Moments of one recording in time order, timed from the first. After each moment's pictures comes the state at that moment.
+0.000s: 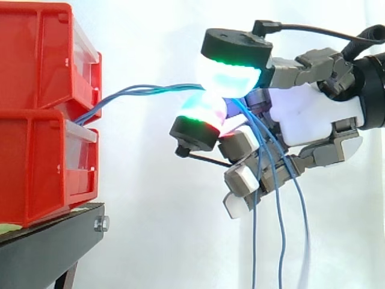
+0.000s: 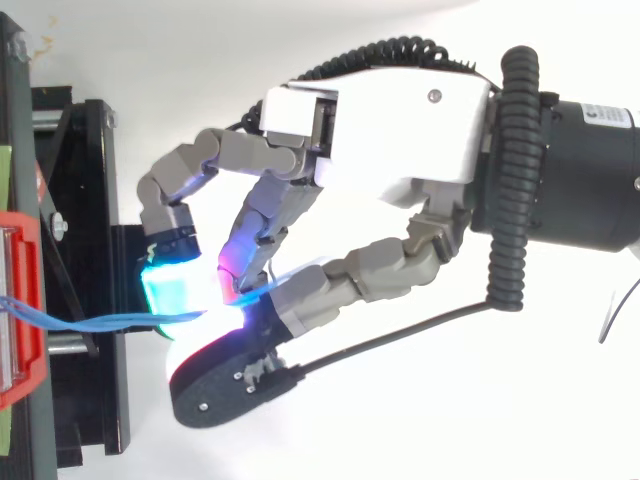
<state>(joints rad) 0.15 -2.32 -0.89 -3.30 -1.30 -0.11</state>
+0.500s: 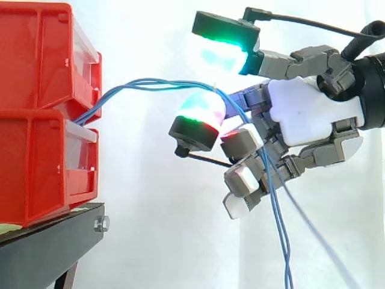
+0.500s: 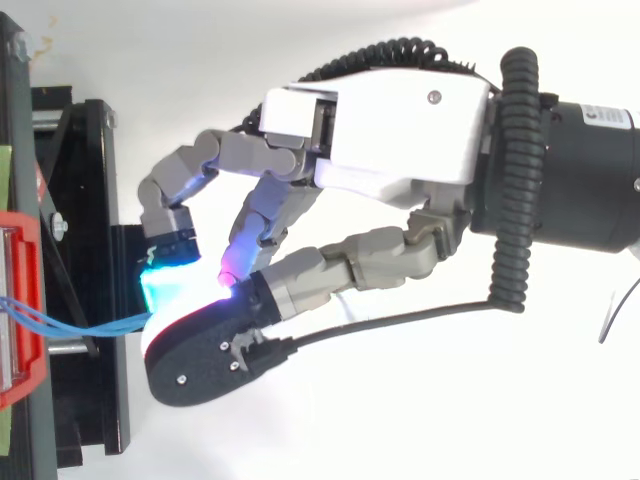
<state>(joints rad) 0.15 -2.32 -0.89 -3.30 -1.30 -0.11</state>
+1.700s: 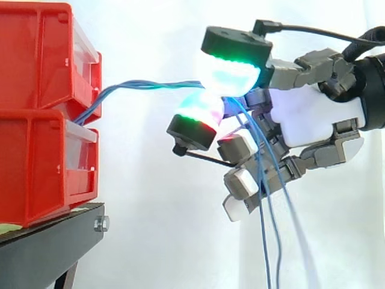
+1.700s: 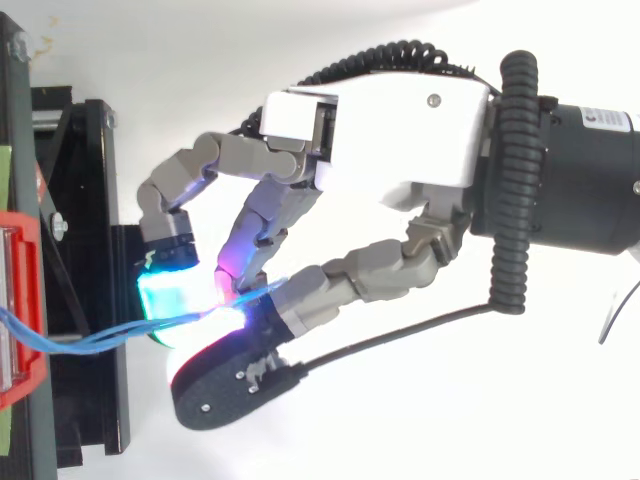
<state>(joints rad) 0.15 -2.32 -0.89 -3.30 -1.30 -0.11</state>
